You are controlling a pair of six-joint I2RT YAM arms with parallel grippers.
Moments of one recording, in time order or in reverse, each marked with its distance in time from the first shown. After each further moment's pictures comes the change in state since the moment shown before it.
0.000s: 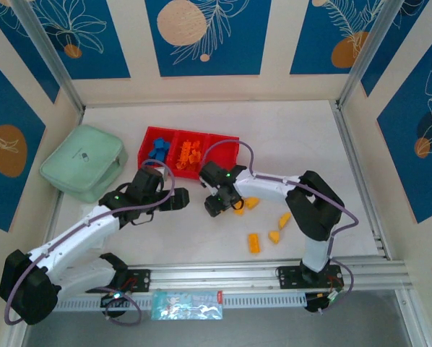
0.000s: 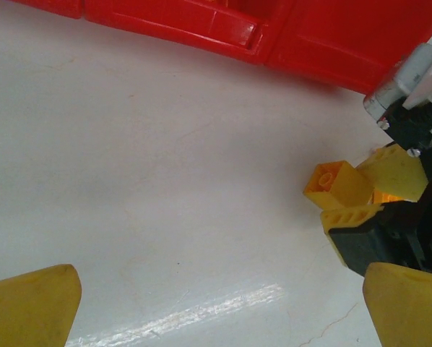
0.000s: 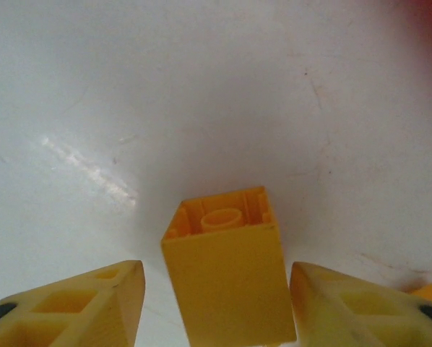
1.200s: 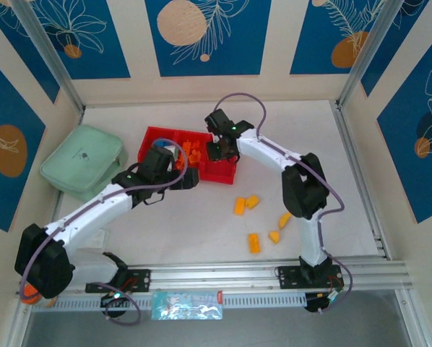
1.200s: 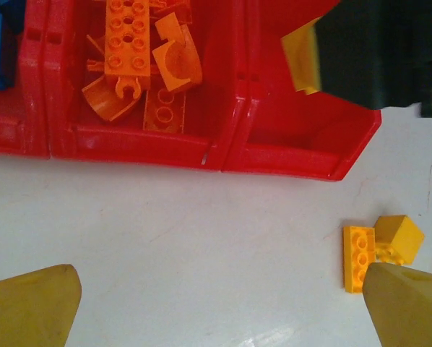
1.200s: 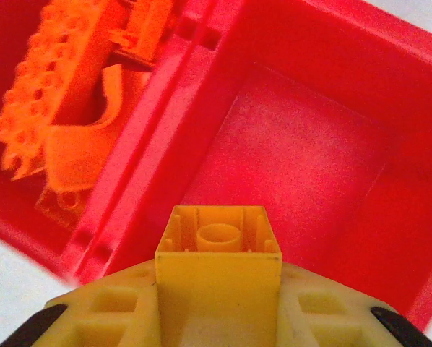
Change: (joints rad) left arm 0.012 0.224 0.218 0.084 -0.052 0.069; right arm -0.248 0.242 0.560 -0.091 0.040 0.095
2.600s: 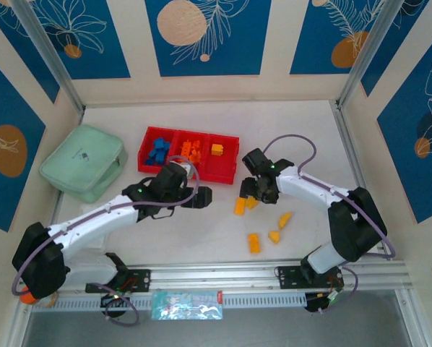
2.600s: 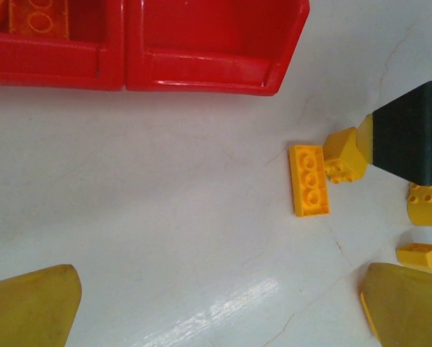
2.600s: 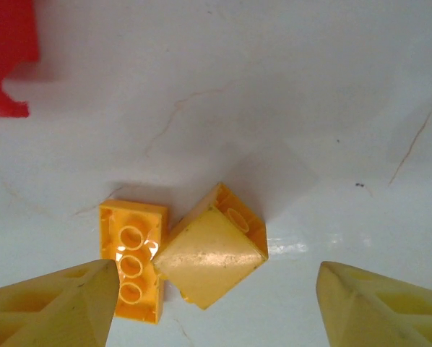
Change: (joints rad) left arm -0.195 -0.019 -0.098 0.056 0.038 -0.059; right arm -0.050 -0.561 -0.794 0.041 0.011 0.438
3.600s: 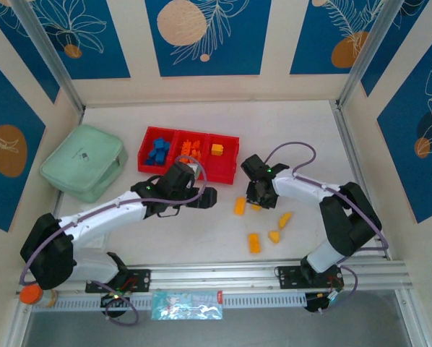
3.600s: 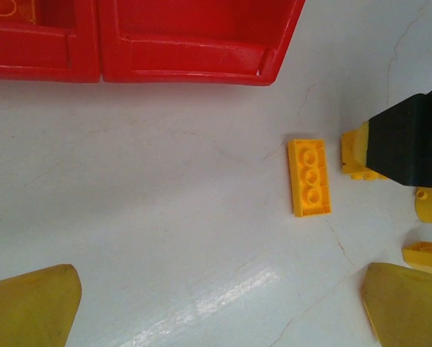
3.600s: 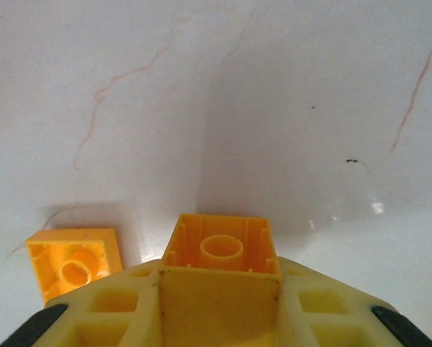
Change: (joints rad) left arm -0.021 0.067 0.040 -0.003 0.000 -0.005; right arm 0.012 0.039 -0.040 0.019 0.027 0.114
